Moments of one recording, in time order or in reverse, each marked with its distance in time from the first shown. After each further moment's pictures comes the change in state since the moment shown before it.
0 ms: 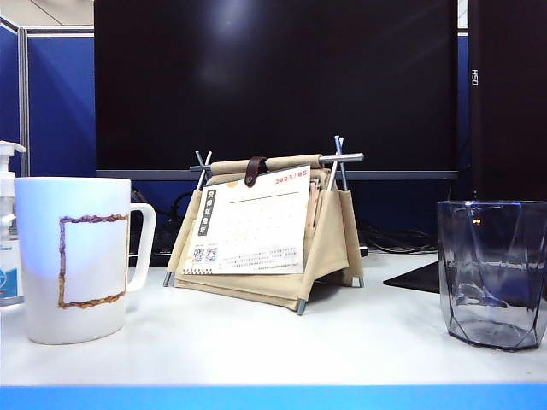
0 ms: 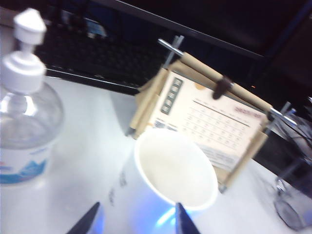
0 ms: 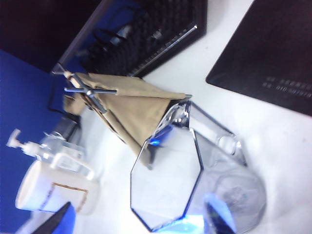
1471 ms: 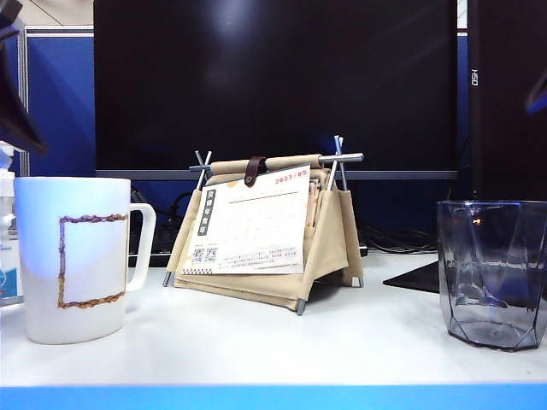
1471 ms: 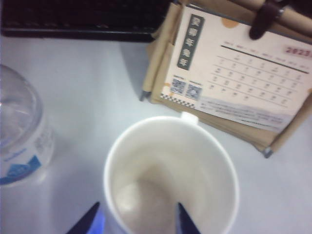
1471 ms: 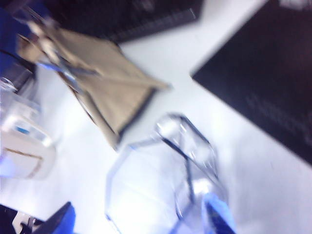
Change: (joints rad) left arm -0.516 0.647 0.235 0.095 -0.541 0.086; right arm 0.001 0.425 0.269 -0.121 -0.002 -0.380
